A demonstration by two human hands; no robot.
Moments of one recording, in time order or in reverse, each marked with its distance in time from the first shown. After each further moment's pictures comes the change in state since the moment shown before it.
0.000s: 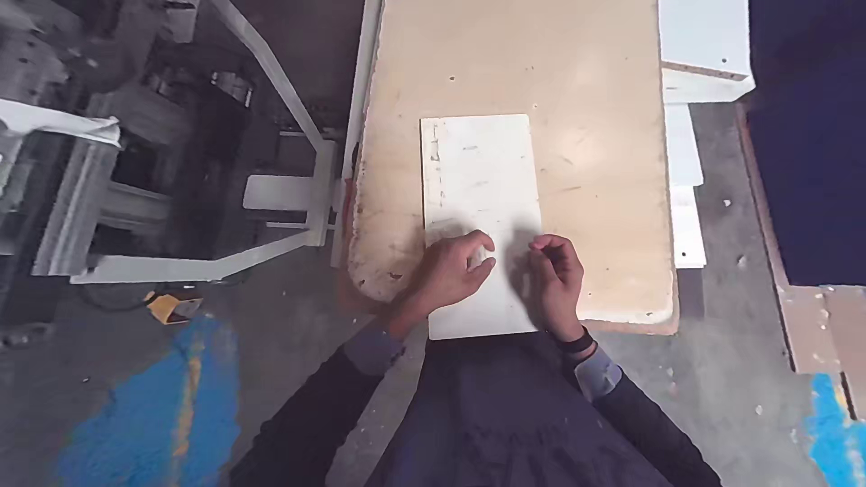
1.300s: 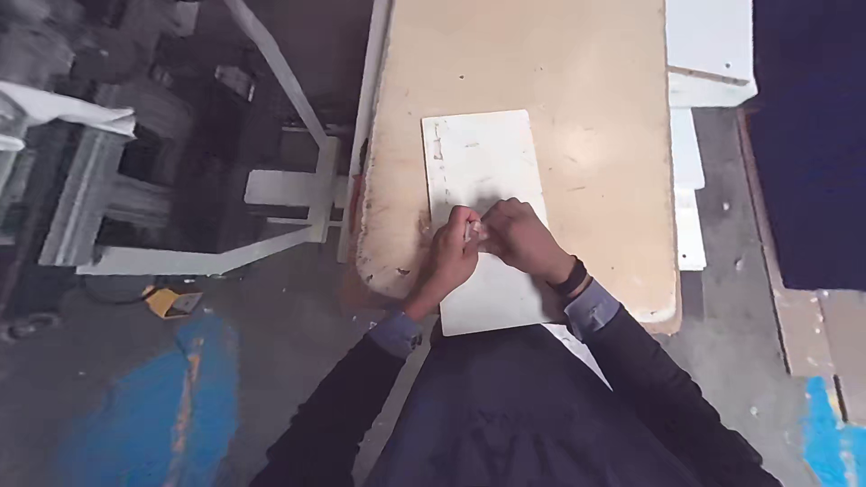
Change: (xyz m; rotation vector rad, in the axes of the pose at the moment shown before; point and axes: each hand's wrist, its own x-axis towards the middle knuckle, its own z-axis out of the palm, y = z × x) left_hand 0.009 -0.015 0.015 -0.119 0.348 -0.052; right_hand 0.082 -0.003 0.039 -0.889 -0.834 -0.502
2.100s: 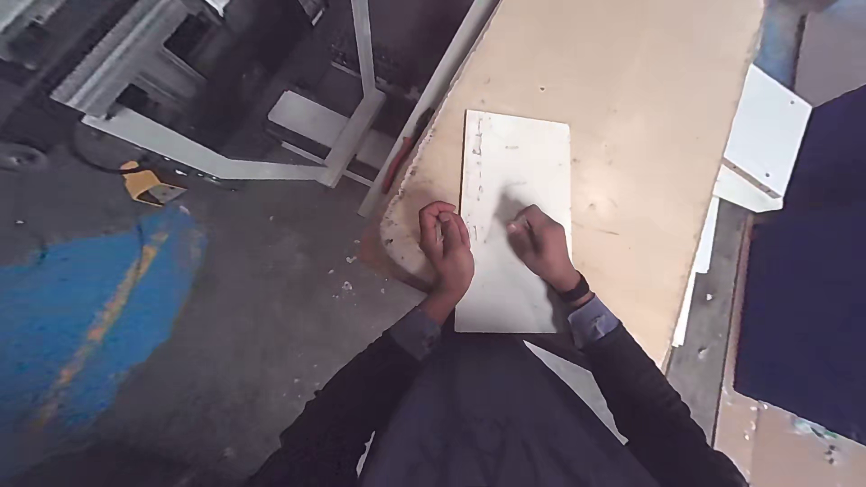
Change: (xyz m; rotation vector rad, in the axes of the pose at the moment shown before) left_hand -0.020 0.001 0.019 -0.749 0.913 -0.107; right_hand 0.022 0.015 0.012 0.231 0.093 -0.030
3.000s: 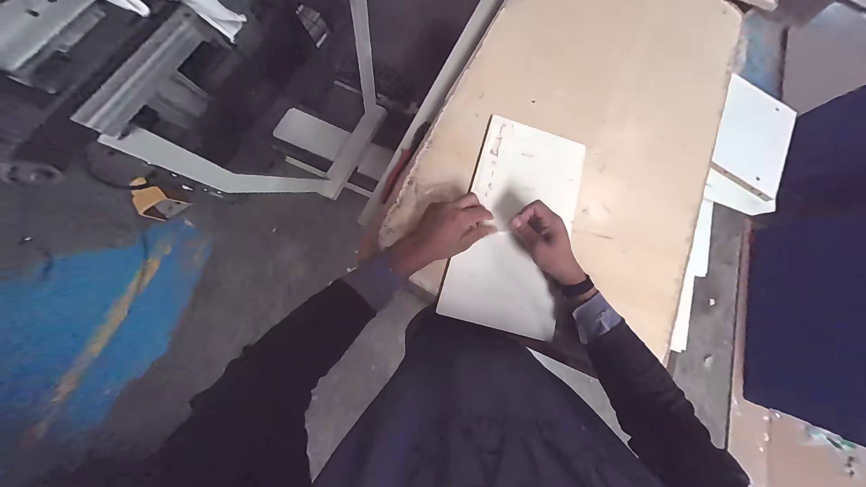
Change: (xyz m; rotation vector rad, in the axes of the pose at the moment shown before) left_hand 0.090 -0.005 -0.023 0.887 -1.034 0.476; right_hand 0.008 0.002 -0.015 0.460 -0.010 0.143
